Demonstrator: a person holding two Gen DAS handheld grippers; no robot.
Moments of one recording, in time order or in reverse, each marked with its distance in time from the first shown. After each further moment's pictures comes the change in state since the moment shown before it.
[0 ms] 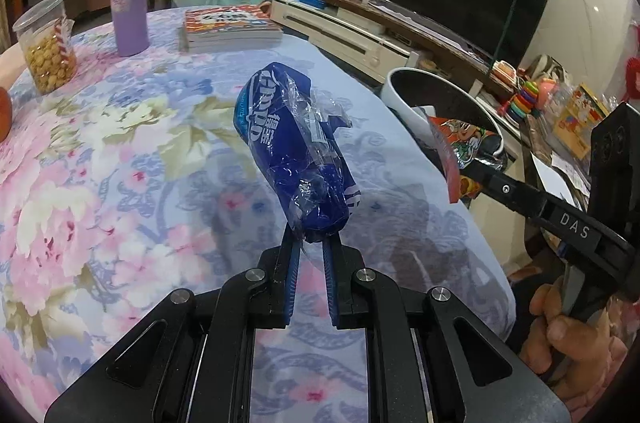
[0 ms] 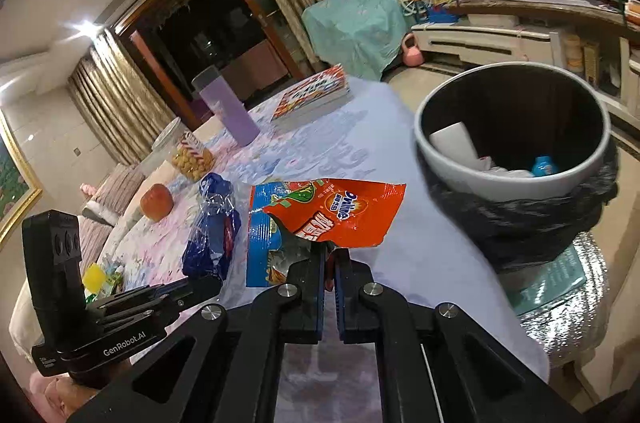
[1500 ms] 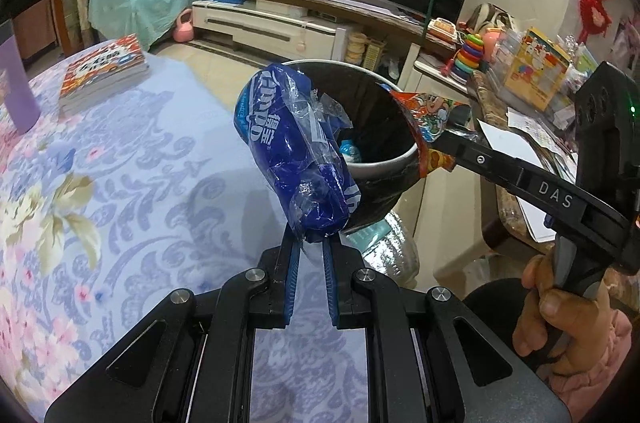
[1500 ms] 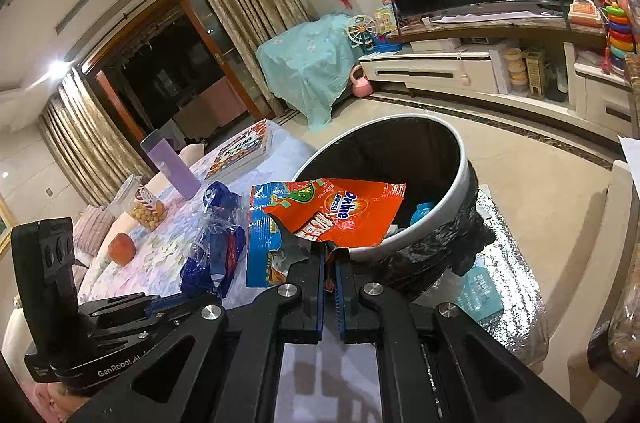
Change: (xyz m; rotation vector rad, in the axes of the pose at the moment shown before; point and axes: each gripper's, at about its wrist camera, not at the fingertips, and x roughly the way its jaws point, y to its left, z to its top) left arm 0.043 -0.125 0.041 0.219 0.050 -0.127; right arm -0.056 -0.083 0.029 0.067 -0.105 -0.122
